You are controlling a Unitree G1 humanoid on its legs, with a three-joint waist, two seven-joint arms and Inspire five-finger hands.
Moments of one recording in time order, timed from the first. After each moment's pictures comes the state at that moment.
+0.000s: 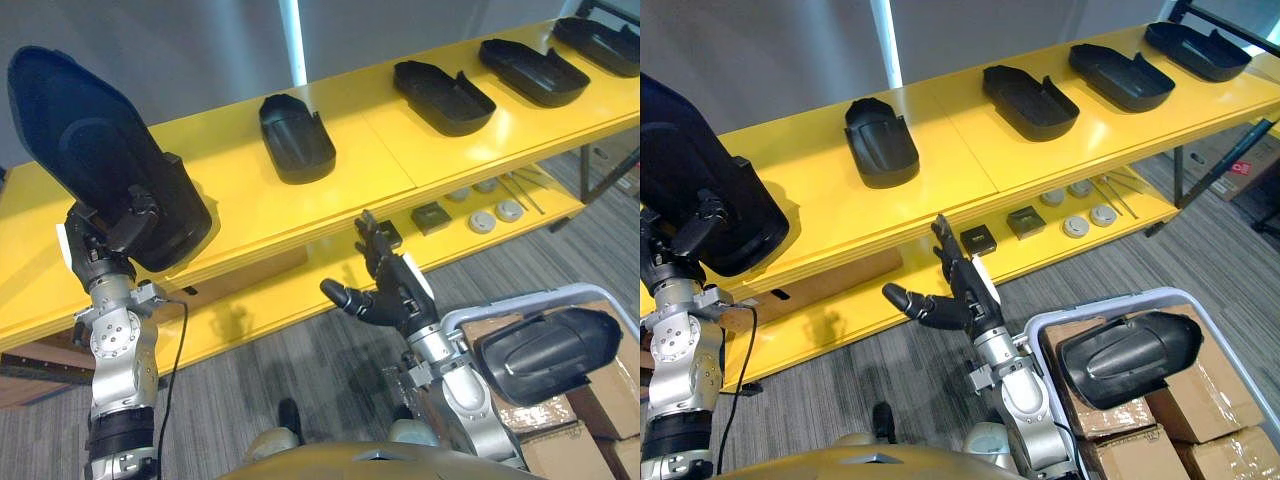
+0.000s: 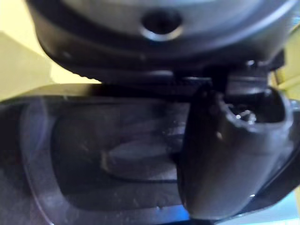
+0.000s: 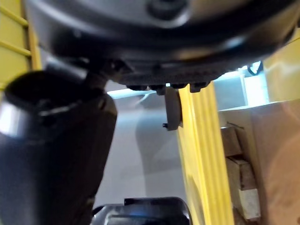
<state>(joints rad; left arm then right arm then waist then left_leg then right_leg) -0.05 0.34 0.33 0.11 -0.36 -0.16 0.23 0.27 -0.21 0.31 -0.06 0.17 -0.36 0.18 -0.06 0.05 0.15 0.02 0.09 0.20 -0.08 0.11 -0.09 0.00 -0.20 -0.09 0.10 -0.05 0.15</state>
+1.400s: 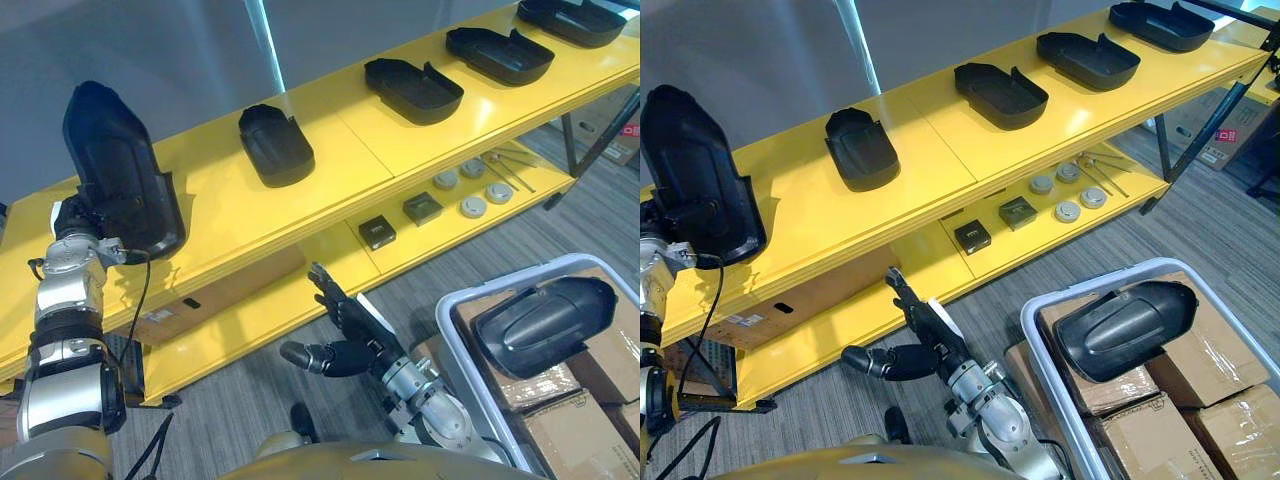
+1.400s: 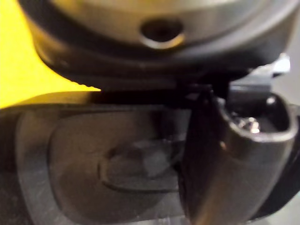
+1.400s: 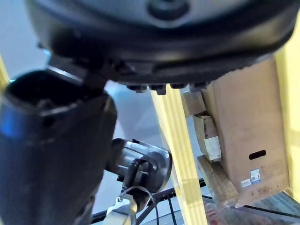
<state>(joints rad) -0.52 0.67 0.34 0.76 -0.23 0.27 0.06 0.27 -0.32 0.57 -0.06 0.17 -0.31 0.13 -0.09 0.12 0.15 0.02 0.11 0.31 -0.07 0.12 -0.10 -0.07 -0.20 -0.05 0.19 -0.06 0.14</state>
